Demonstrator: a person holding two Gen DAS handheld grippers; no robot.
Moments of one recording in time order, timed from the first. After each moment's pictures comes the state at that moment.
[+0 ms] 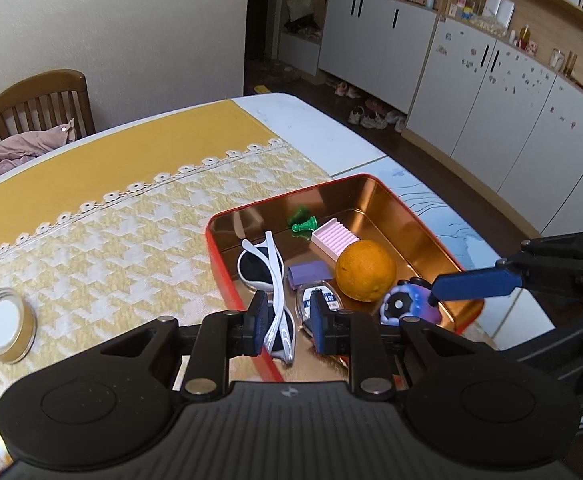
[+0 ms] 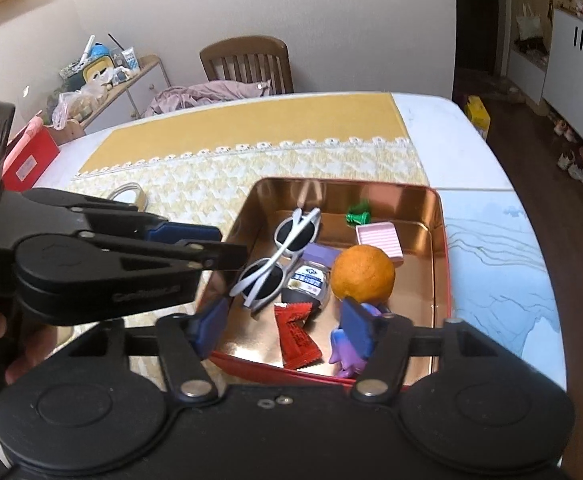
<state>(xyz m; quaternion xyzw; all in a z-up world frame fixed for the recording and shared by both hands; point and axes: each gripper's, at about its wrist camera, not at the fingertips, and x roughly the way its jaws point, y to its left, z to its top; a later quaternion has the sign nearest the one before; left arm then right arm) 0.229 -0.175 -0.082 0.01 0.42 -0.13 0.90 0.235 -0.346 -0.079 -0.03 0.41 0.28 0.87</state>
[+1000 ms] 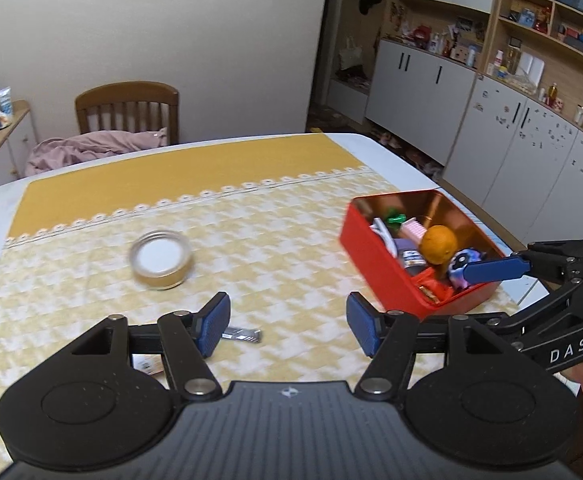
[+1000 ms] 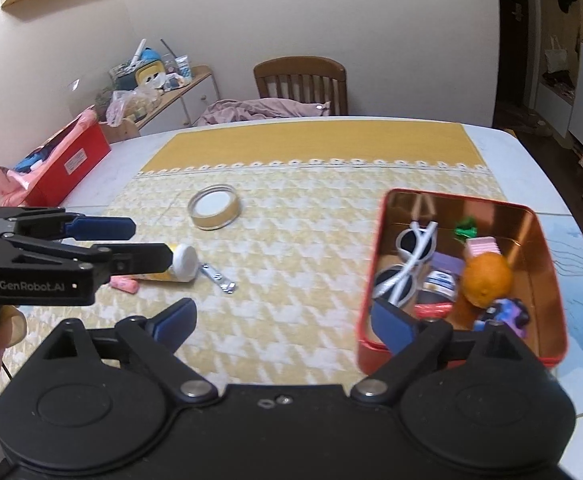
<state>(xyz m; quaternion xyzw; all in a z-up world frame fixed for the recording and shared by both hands) 0.109 -0.032 -0.058 -0.03 0.35 -0.06 0.93 0.165 -0.252 -0.072 -0.04 0.37 0.32 0.87</state>
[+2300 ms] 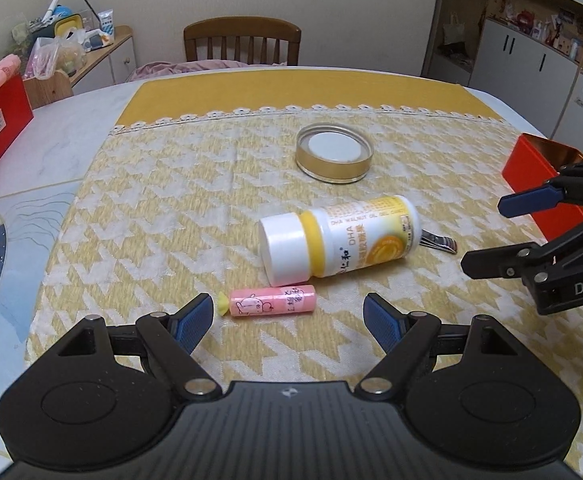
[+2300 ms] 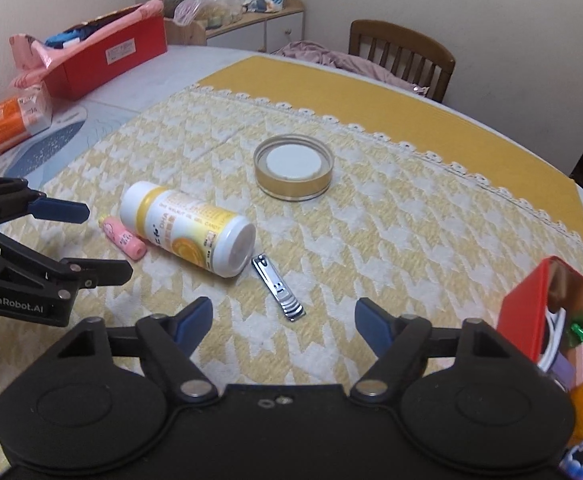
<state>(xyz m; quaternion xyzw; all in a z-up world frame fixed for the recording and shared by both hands) 0.093 0.069 -0.152 -0.05 0.41 0.08 0.91 0.201 -0.118 -0.130 -0.20 0.37 0.39 0.82</state>
